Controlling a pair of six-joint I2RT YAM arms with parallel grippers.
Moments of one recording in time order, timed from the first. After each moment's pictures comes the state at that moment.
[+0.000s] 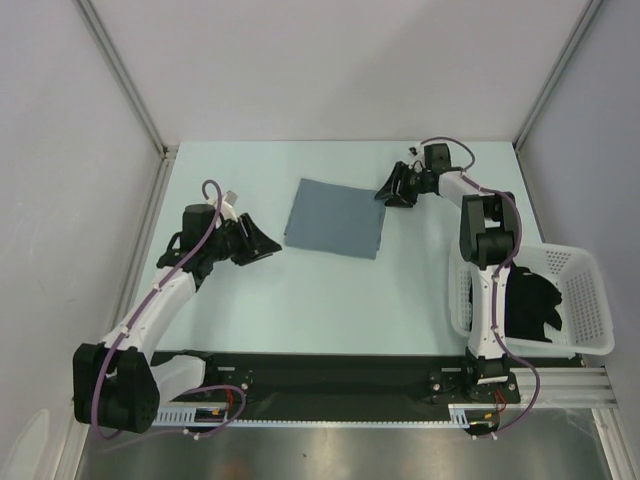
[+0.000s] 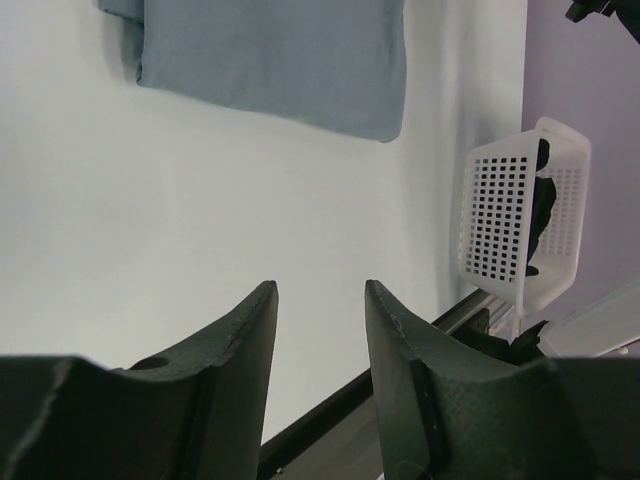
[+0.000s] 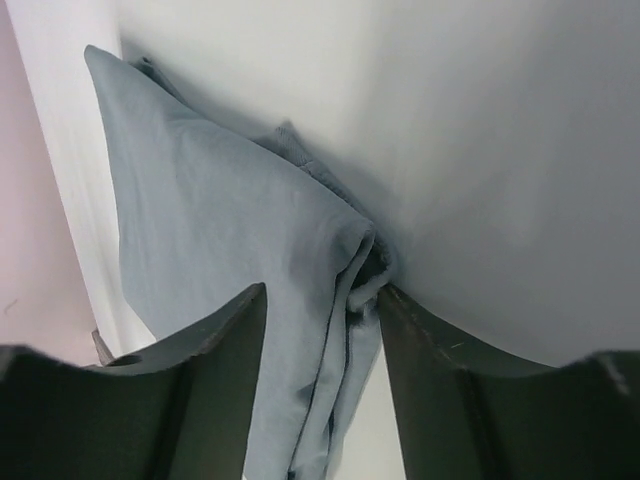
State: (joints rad) left arm -0.15 1.12 0.73 -0.28 0.55 -0.63; right arm 0.10 2.36 1.79 -0.33 -0.67 0.46
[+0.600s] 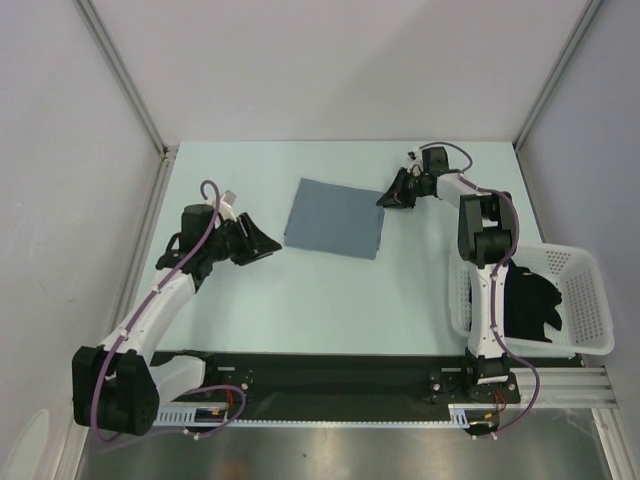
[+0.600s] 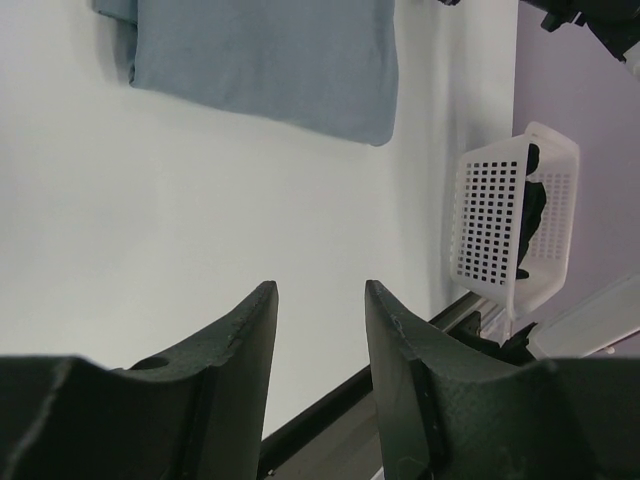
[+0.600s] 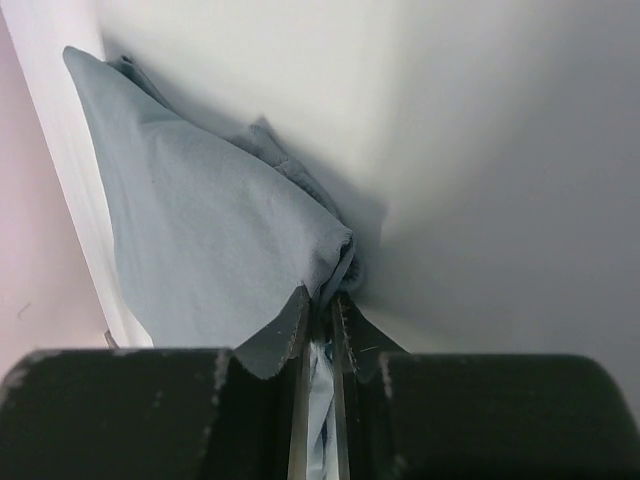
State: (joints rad) left arm -0.15 1.11 0.73 -0.27 0.55 -0.65; right arm 0.11 2.39 1.79 -0.32 -0.69 0.49
